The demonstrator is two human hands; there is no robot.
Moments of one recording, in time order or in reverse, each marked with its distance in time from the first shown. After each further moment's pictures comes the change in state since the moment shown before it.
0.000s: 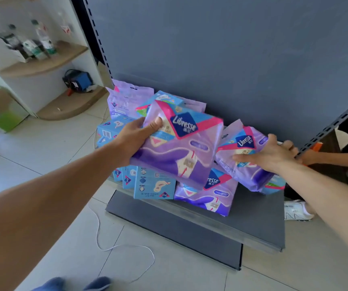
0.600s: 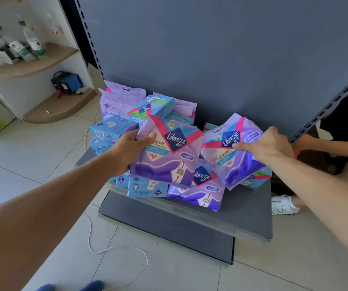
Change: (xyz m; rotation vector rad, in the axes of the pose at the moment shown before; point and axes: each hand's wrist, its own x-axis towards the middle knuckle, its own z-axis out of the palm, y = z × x) left_hand -0.011 -0.019 0.005 -0.040 -0.034 -0.101; right_hand -0.024 -0.004 -0.024 0.166 0.197 0.037
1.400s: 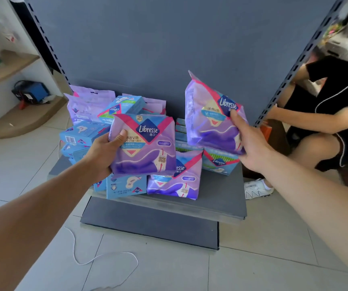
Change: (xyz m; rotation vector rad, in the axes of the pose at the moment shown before) left_hand -0.011 -0.007 0.016 -0.132 0.028 0.043; right_hand -0.038 0.034 -0.023 1.285 -0.374 0.110
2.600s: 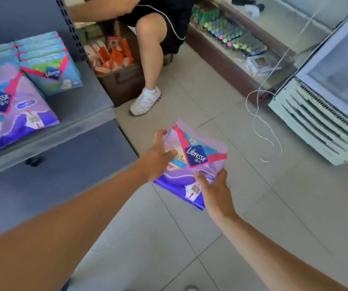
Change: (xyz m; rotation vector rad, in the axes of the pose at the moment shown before) left_hand -0.263 -0.284 0.233 0.908 -1.012 0.110; right_hand -0.370 0.339 -0.184 -0.089 0.884 0.159
